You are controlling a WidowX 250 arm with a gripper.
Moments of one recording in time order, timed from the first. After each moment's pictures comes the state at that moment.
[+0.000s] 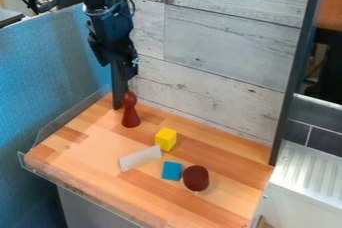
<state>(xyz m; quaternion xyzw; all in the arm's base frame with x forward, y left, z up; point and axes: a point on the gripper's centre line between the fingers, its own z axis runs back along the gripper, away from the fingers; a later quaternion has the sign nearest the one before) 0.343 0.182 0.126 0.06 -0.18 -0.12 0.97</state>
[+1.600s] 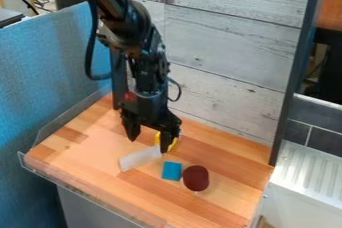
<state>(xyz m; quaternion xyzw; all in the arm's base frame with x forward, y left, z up) 0.339 0.121 0.014 0.05 -0.10 0.06 0.99</state>
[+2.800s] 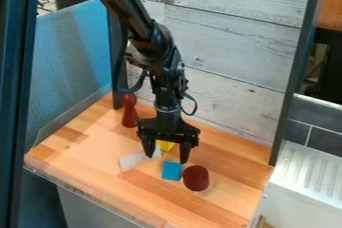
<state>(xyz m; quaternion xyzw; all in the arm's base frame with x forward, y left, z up) 0.356 0.100 -0.020 0.02 -0.08 0.15 0.98</state>
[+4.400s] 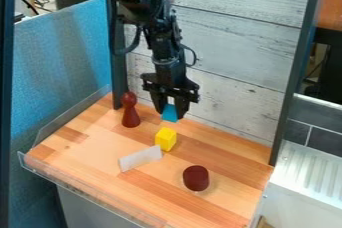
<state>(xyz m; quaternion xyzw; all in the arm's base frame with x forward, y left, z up) 0.393 0.116 0.045 -0.01 -0.12 0.02 0.99</state>
